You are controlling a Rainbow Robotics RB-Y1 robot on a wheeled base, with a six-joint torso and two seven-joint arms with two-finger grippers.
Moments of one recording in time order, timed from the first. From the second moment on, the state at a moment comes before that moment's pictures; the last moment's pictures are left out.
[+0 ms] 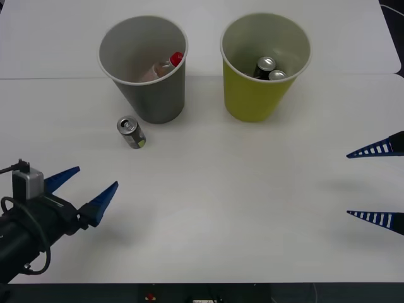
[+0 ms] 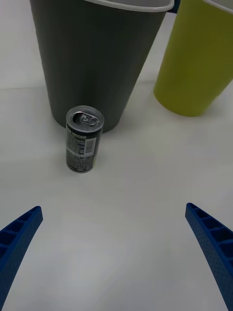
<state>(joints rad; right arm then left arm) 0.26 -1.13 -0.26 -2.01 1.31 -1.13 -0.09 0.50 0.92 -0.19 -2.14 -0.94 -0.07 0.17</state>
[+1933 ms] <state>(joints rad) 0.26 -1.13 -0.26 -2.01 1.31 -1.13 -0.09 -0.08 0.54 -0.35 -1.53 -1.09 -0.03 0.09</state>
